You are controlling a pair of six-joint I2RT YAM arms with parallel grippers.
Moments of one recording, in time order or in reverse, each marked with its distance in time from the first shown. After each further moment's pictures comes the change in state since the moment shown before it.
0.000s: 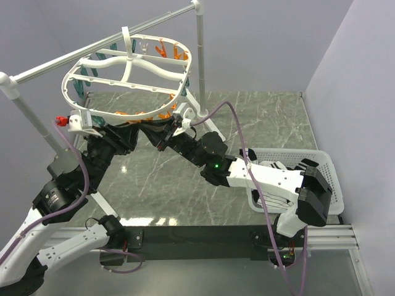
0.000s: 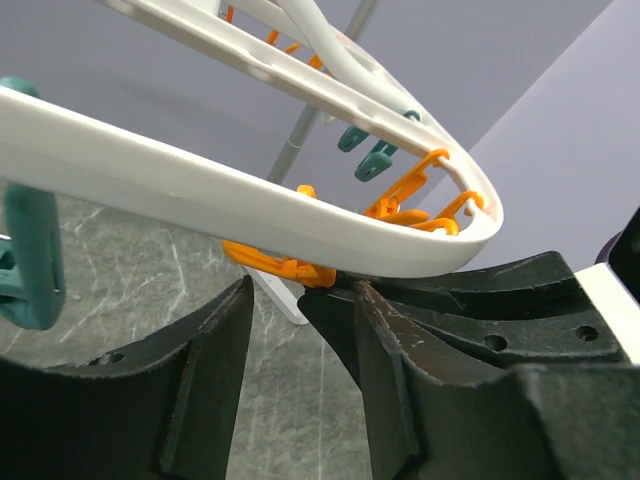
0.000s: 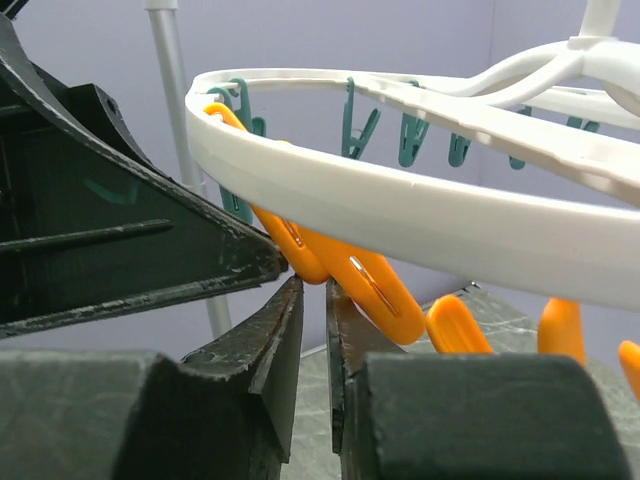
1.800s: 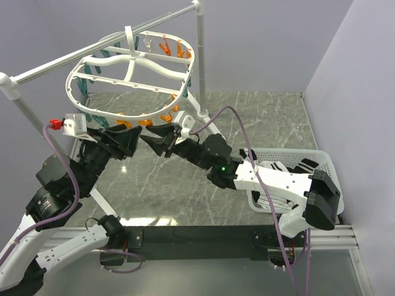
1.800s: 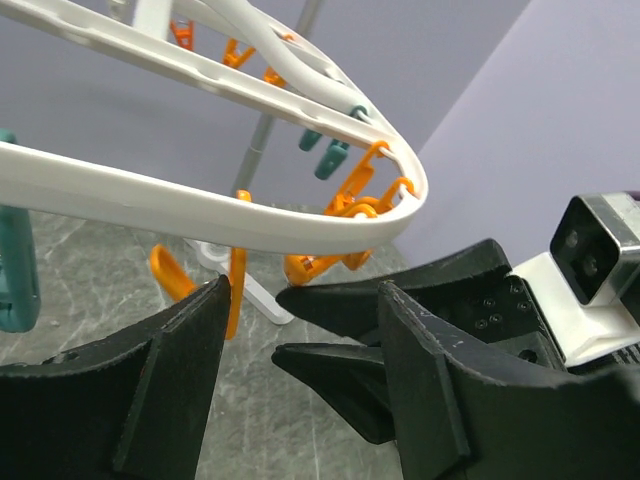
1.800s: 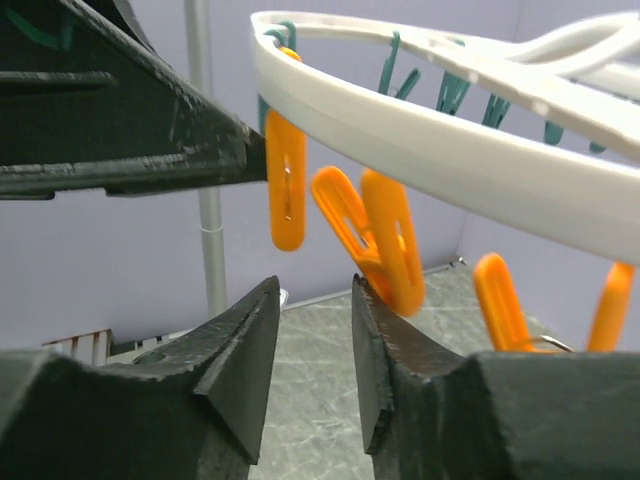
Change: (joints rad) left arm 0.000 -0.052 0.003 0.011 0.095 0.059; right arm -0.006 -0.071 -0.070 -0.092 -0.078 -0.100
